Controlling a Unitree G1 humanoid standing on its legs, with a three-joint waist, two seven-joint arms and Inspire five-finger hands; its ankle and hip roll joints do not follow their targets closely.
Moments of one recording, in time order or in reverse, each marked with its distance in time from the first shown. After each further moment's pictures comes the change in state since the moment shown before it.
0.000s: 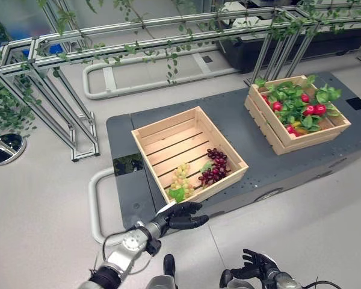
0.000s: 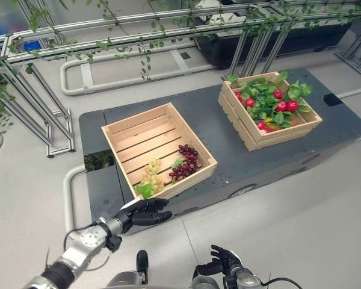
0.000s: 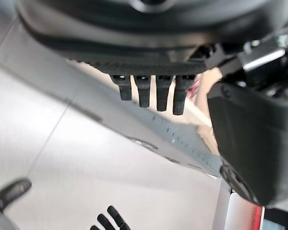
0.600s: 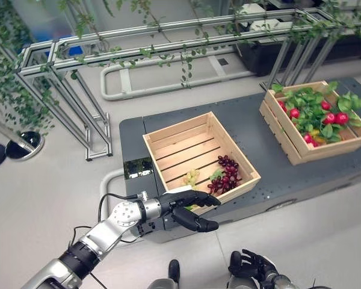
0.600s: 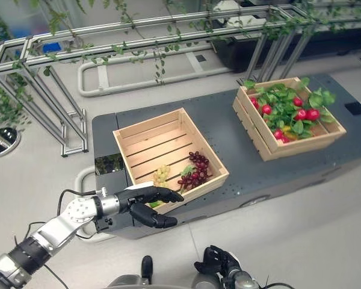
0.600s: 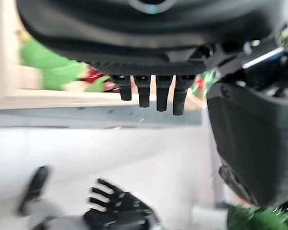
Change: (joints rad) left arm -0.066 0.225 -0.046 -0.506 -0.065 0.111 -0.202; right arm 0.006 0.018 -0.037 0.073 0.031 -0.059 0.006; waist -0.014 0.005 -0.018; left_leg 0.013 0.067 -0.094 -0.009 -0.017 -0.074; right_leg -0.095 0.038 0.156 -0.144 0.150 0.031
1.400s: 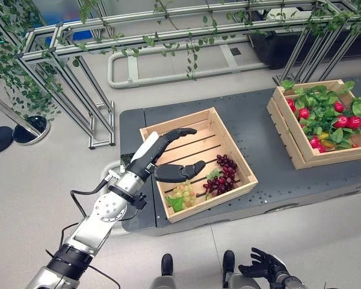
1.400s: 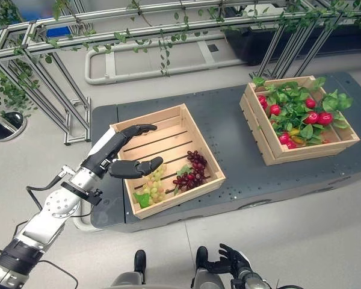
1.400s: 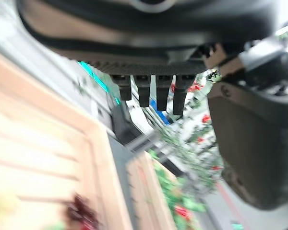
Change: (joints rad) left arm 0.024 -0.040 0.219 0.051 0.383 -0.253 0.669; right arm 0.037 -0.062 0.022 -0.057 0.005 -0.035 -0.004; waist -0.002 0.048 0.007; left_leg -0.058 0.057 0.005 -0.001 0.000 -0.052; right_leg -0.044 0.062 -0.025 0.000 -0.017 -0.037
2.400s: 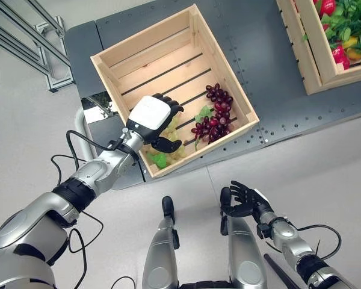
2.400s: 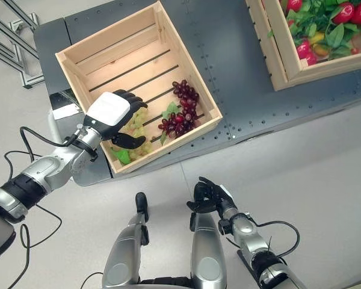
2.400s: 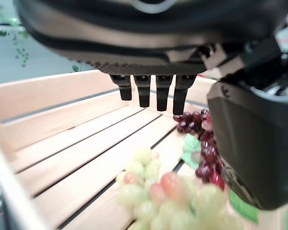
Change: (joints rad) left arm -0.656 0.225 -0.540 0.376 0.549 0.254 0.223; right arm -0.272 -0.129 0.160 -0.301 0.128 -0.065 0.019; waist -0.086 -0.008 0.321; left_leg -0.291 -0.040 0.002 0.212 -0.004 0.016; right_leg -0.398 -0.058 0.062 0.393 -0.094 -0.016
